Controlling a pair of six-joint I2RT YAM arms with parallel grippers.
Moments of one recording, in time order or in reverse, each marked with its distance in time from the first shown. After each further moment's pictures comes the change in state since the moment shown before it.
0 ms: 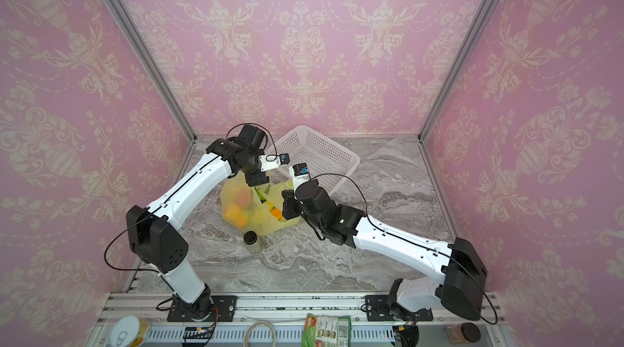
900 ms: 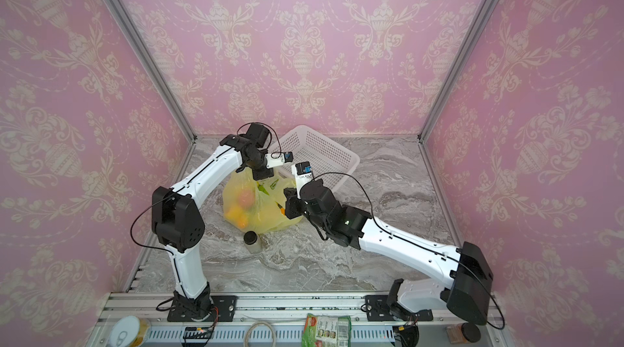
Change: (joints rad) left arm 0.050 0.171 0.073 0.061 0.098 0.019; right arm -0.001 -0.046 -0.011 0.004 0.015 -0.033
